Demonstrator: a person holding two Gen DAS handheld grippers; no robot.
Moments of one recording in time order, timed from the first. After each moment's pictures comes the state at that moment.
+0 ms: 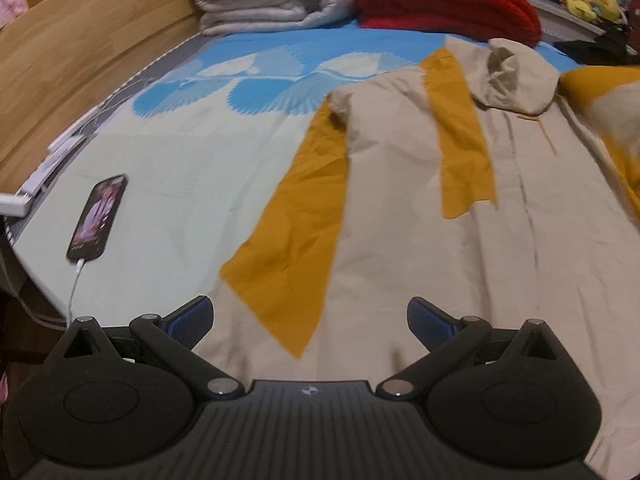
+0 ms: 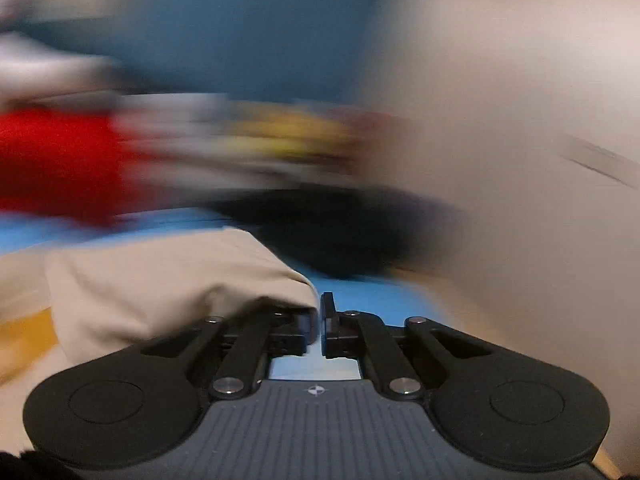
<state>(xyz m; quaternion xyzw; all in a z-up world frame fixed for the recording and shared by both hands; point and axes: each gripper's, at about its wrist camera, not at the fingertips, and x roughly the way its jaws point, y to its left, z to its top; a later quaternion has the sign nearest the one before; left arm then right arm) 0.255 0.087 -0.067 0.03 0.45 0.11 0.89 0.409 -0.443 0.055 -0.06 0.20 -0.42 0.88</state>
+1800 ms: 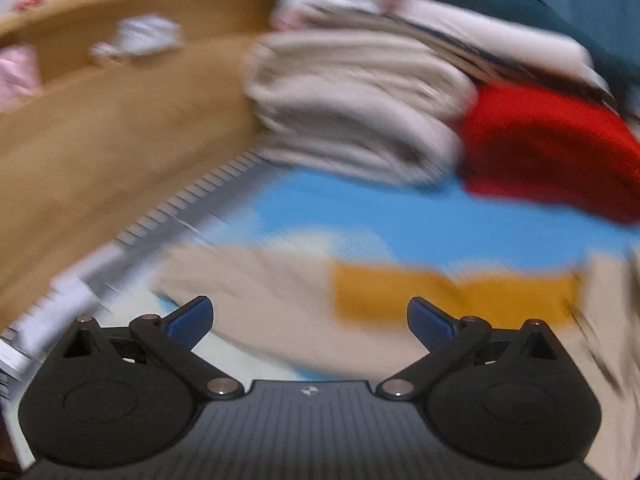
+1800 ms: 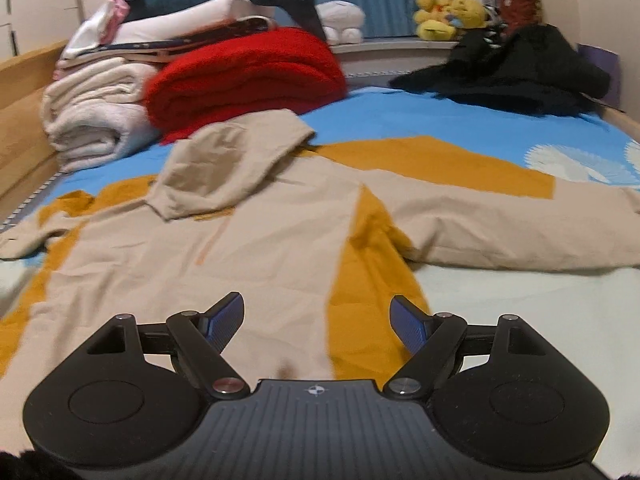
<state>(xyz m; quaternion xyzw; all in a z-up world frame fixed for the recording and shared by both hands) 0.547 0.170 -0.016 0.02 0.31 0.18 0.93 0.322 -0.310 -0.121 0.10 0.30 -0.01 0.95</state>
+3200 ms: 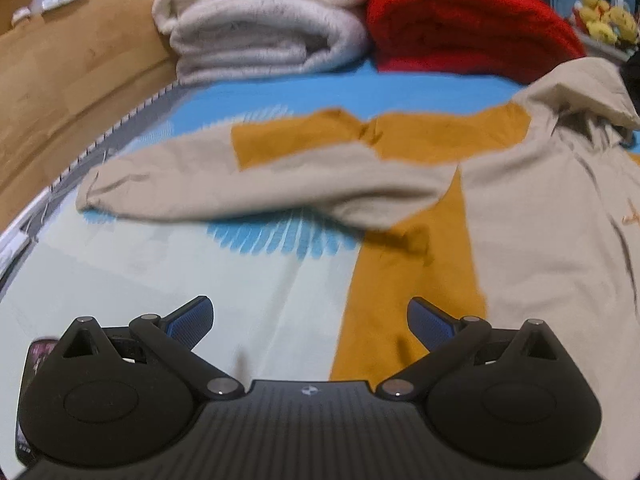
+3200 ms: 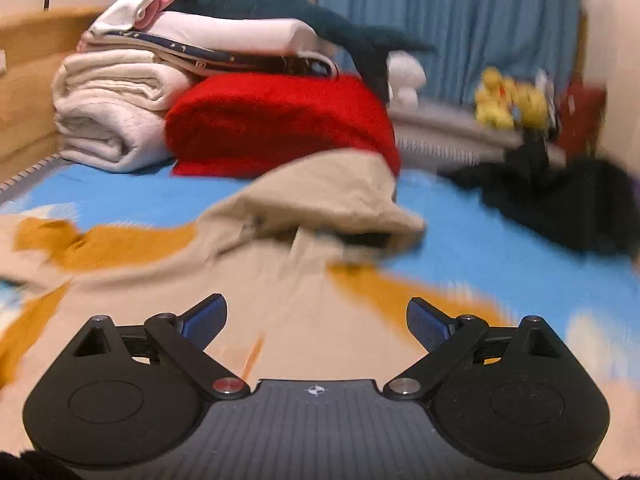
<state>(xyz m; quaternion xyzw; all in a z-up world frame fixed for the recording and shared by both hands) 0.496 0.150 -0.125 0.06 0.40 0.10 0.91 0.440 -0.239 -0.039 -0.01 0.28 0.00 0.96</state>
